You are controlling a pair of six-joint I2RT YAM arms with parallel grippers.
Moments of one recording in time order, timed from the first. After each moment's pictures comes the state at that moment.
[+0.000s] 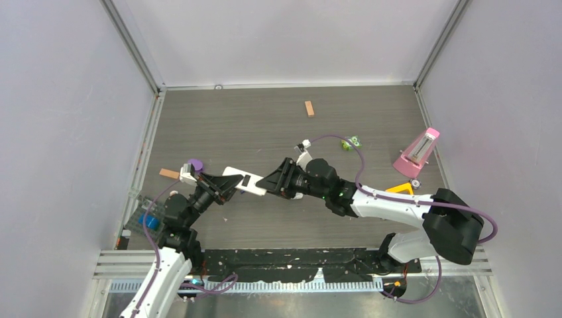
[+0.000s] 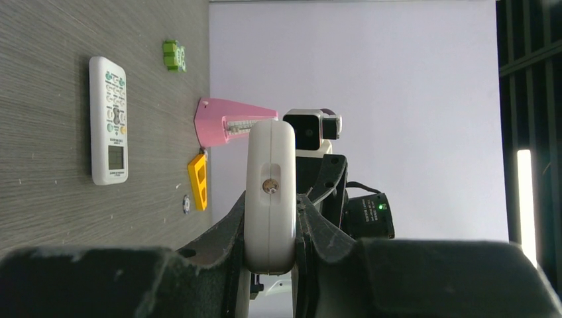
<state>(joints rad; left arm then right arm) -0.20 0.37 0.06 0.36 0.47 -1.58 0.96 1.35 0.68 0.42 -0.16 1.27</state>
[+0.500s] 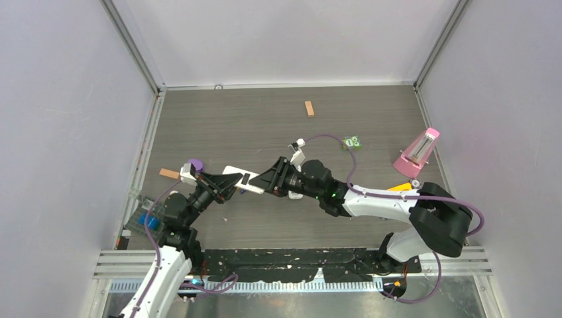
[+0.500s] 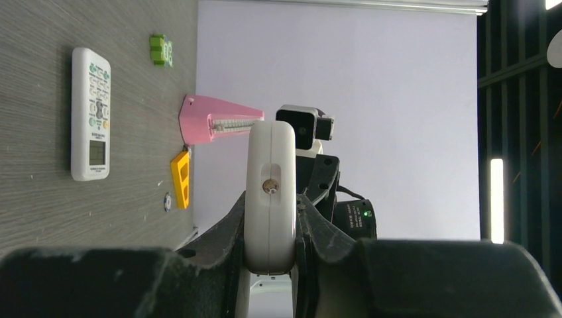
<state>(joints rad) -0.19 0.39 0.06 0.39 0.48 -1.65 0.98 1.42 0.69 0.57 -0.16 1.28</state>
